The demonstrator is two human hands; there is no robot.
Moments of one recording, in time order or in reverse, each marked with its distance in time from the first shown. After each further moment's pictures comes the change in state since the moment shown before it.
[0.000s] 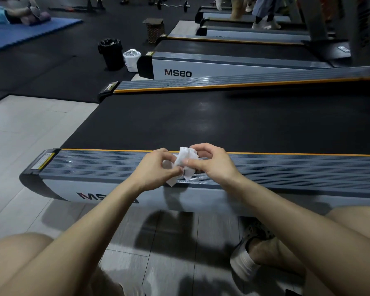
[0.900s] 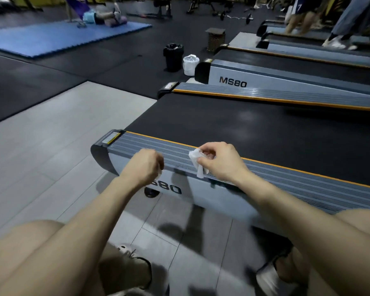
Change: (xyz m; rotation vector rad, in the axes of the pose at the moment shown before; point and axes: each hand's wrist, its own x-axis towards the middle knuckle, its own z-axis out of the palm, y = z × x) left_hand -0.097 -0.102 -0.094 0.430 0.100 -0.289; right_hand 0.013 -0.038 0.111 -0.691 -0.175 -0.348
